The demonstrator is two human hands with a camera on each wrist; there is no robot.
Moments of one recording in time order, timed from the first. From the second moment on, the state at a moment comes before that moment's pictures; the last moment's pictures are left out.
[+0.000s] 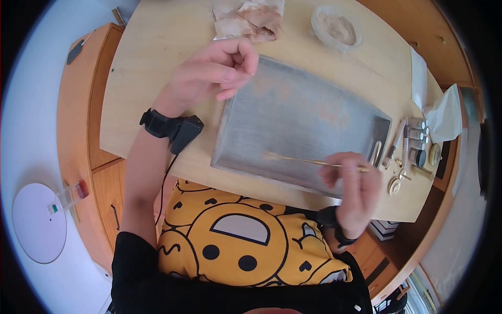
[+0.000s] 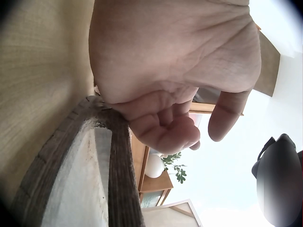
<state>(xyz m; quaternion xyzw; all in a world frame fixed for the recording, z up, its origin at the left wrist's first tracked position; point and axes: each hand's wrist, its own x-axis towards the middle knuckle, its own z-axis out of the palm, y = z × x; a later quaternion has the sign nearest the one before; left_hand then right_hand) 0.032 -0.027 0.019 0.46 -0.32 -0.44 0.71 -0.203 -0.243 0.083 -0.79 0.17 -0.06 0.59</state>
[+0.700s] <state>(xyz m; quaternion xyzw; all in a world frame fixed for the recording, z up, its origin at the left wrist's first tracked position) 0.032 -0.028 0.020 0.46 -0.34 -0.43 0.71 -0.194 -0.251 0.094 -0.76 0.18 -0.11 0.62</state>
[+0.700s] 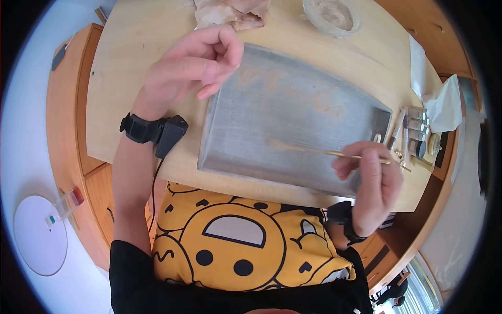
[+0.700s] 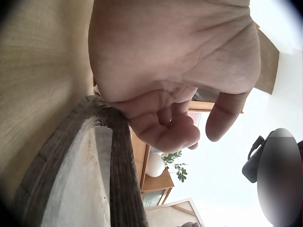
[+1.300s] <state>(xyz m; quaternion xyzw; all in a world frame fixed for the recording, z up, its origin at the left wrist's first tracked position) 0.025 -0.030 0.029 0.51 -0.30 -0.41 0.69 -0.182 -0.229 0.091 -0.73 0.09 0.02 0.67</state>
